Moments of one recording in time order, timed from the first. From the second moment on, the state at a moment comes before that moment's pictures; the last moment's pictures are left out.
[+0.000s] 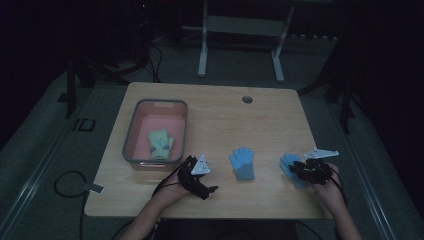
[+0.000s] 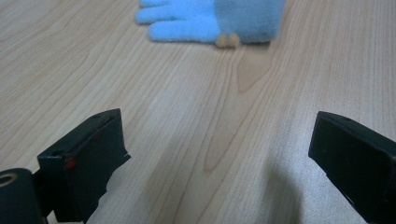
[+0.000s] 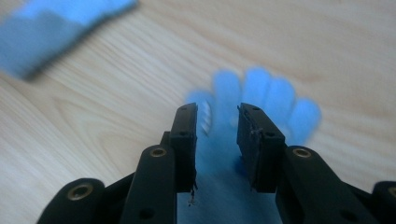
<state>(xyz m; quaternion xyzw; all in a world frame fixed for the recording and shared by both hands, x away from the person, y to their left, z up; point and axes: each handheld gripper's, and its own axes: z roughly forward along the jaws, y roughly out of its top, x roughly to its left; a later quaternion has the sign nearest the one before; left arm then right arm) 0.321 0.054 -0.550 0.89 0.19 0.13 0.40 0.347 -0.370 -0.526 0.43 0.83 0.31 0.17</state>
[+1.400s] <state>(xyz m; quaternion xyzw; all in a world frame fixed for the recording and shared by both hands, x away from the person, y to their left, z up) 0.319 0.053 -0.550 0.89 0.18 0.13 0.40 0.355 -0.292 -0.523 0.54 0.75 0.32 0.21</state>
